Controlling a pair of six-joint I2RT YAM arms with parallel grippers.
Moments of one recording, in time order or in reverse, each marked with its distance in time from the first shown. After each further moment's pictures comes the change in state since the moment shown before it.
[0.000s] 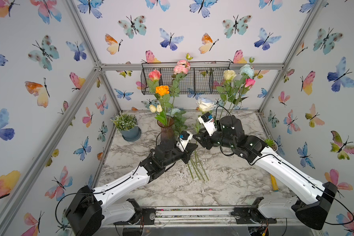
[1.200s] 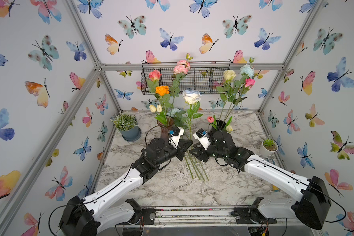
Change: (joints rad) left arm 0.056 -0.092 0.008 -0.016 0.071 -0.111; right arm 0.014 0.055 -0.309 0.299 -0.156 -0.008
